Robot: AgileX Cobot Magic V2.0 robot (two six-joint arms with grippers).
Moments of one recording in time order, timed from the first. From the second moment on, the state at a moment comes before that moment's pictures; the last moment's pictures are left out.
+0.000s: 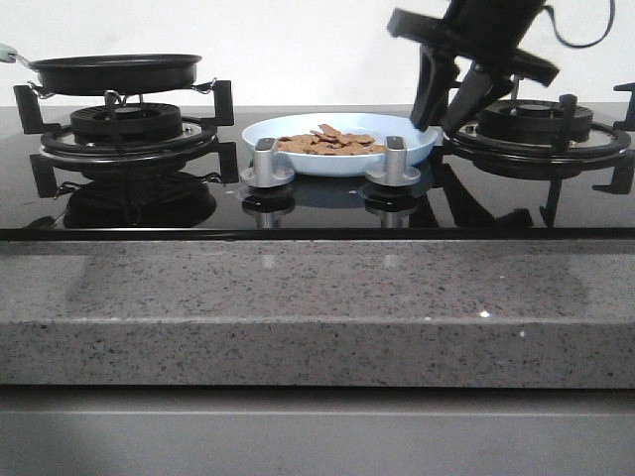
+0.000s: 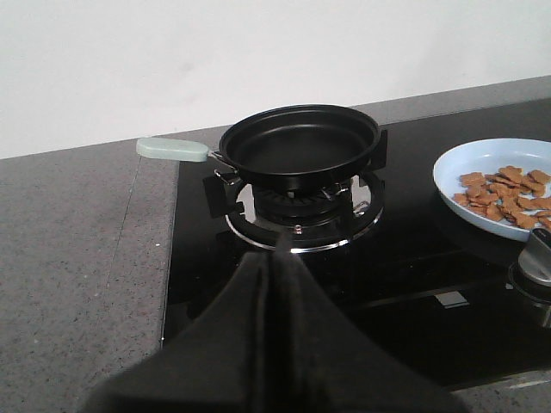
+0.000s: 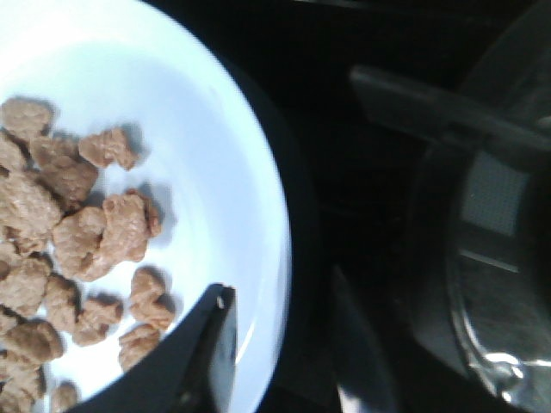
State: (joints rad) left arm -0.04 0.47 -0.55 -0.39 0.37 0.48; right arm 0.17 2.06 -1.94 0.35 1.09 -0.03
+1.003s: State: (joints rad) left arm -0.04 0.47 -0.55 -0.39 0.37 0.48; right arm 0.18 1.18 -1.09 0.24 0.76 -0.15
